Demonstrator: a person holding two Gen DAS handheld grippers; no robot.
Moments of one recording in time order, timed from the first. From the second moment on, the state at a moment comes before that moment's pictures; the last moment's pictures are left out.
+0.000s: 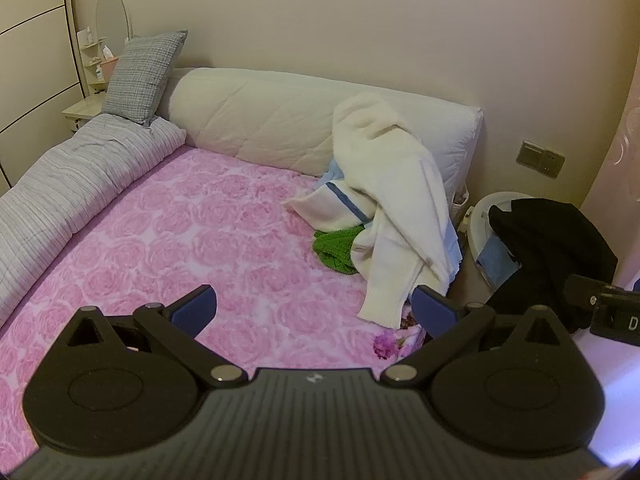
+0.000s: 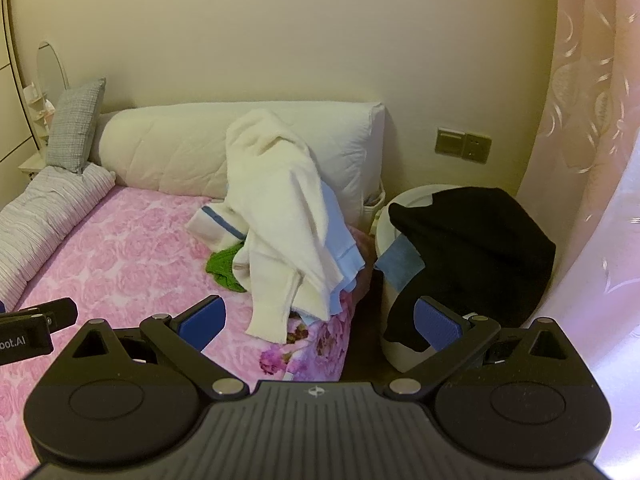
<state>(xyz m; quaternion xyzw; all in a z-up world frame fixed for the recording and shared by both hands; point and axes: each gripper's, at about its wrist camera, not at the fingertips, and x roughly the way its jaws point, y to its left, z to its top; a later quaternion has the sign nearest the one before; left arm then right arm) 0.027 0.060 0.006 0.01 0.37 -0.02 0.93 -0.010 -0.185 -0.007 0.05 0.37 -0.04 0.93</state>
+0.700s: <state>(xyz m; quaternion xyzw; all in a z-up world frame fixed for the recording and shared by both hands) 0.045 0.077 0.001 0.02 0.37 -0.05 0.93 0.014 -0.149 0.006 0.06 0.37 -0.06 0.92</state>
